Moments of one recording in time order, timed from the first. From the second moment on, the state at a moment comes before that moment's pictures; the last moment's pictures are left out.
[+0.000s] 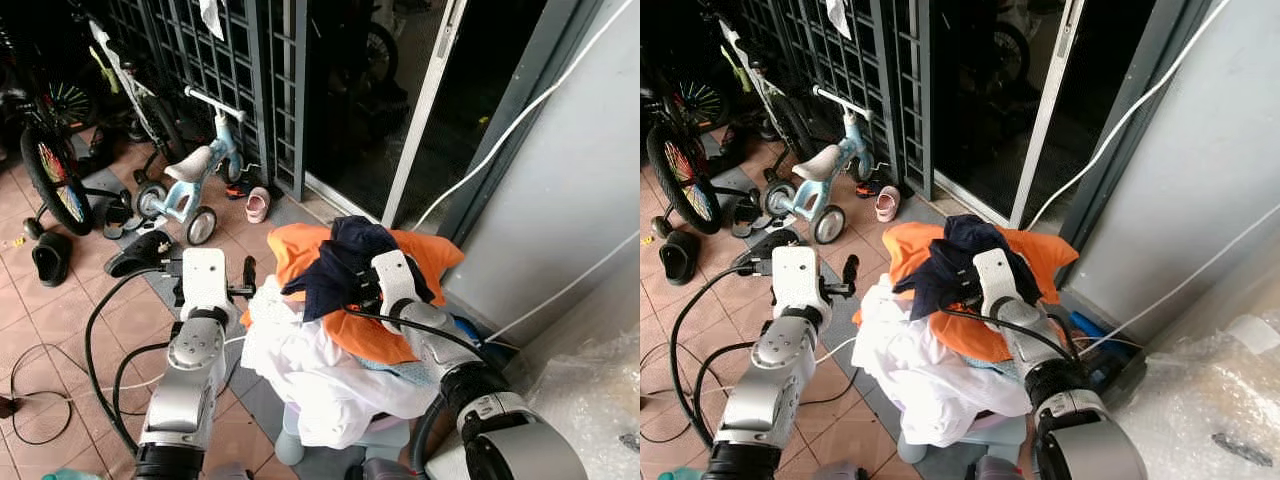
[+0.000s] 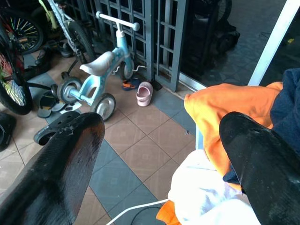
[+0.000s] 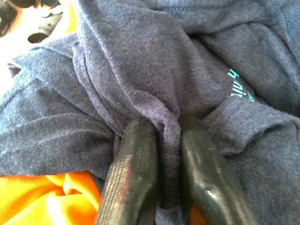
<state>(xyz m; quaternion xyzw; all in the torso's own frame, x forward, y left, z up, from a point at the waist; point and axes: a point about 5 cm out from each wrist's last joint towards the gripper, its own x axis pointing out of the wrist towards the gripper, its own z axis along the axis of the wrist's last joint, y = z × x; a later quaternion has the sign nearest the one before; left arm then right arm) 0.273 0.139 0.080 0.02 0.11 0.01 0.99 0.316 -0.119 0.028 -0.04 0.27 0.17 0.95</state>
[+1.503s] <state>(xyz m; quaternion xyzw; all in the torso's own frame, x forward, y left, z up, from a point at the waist) 0.283 0.143 0.071 0.04 0.12 0.00 0.99 0.300 -0.140 0.093 0.02 0.05 0.10 0.99</state>
